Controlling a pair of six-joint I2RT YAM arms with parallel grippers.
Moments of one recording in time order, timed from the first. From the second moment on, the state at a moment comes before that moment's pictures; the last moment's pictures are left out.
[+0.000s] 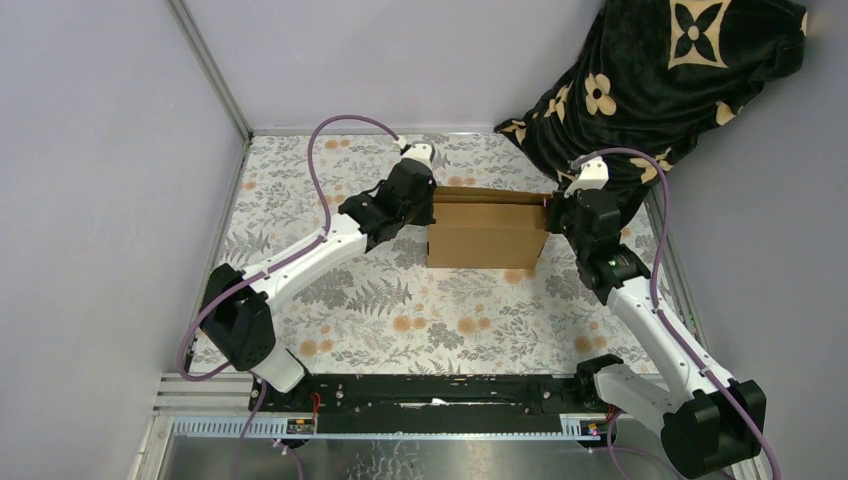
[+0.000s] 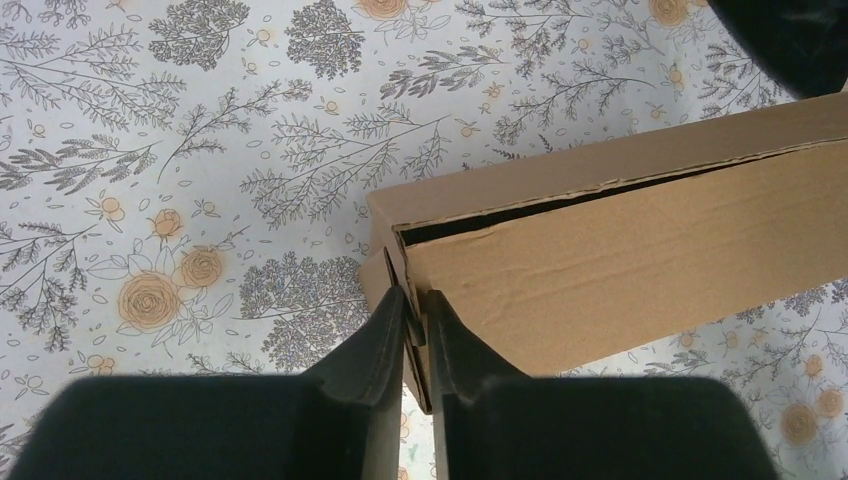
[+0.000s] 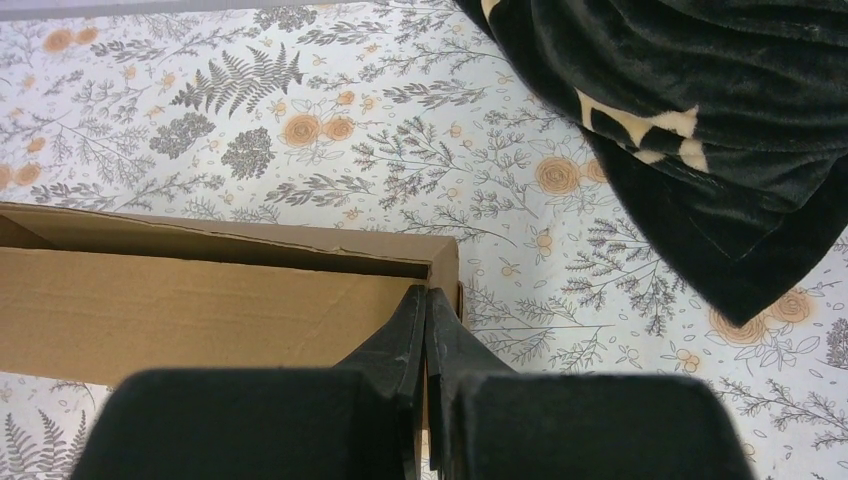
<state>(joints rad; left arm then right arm) -0.71 1.58 1.32 -0.39 -0.20 -0.44 0.30 1.01 0.78 -0.12 0.15 0.18</state>
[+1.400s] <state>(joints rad) -0.71 1.49 1.23 -0.35 -0.10 -0.32 0.32 0.99 0.76 -0.10 0.16 0.22</state>
